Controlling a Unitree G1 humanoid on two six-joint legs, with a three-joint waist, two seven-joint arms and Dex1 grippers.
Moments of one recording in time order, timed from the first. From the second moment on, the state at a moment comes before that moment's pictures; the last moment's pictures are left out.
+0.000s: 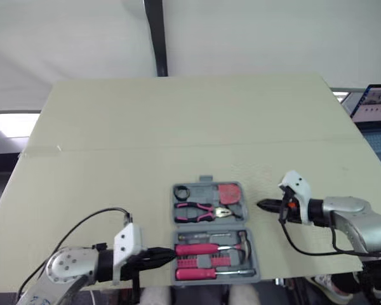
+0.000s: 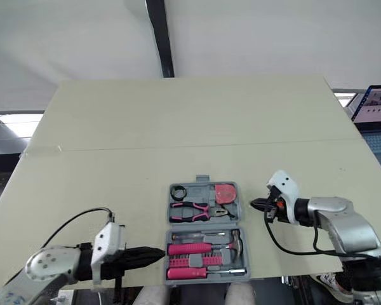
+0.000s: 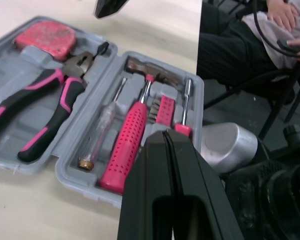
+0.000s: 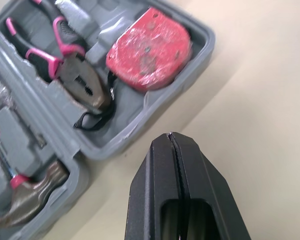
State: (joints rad) left arm 0.30 0.64 -0.10 -0.64 -0.31 0.35 -0.91; right arm -0.20 -0.77 -0.01 -0.12 0.37 0.68 0.96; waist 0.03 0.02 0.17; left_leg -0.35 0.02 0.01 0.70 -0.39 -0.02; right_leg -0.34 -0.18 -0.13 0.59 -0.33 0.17
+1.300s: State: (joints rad) left arm 0.12 0.57 -0.39 -0.30 -0.09 0.16 -0.88; right arm -0.60 -0.59 -0.05 0.45 0.57 1.16 0.99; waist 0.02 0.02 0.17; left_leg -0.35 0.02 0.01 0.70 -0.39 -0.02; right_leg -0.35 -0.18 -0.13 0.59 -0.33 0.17
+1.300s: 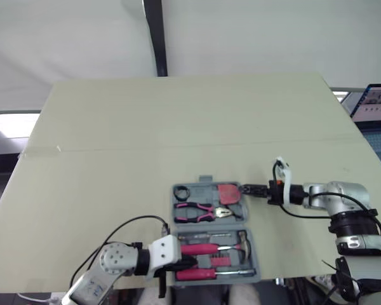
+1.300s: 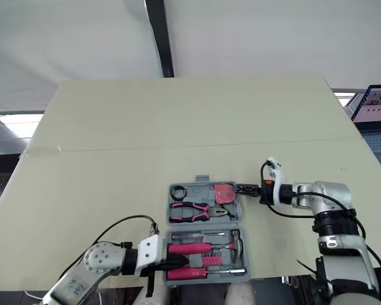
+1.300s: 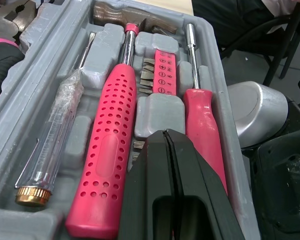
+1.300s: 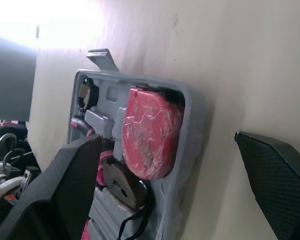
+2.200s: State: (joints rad) left arm 0.15 0.64 -0.31 -0.42 -0.09 0.30 -0.82; right arm -0.45 -0.63 -0.16 -0.02 0.83 1.32 1.07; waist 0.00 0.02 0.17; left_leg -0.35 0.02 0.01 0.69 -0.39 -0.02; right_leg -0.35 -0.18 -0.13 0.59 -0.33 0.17
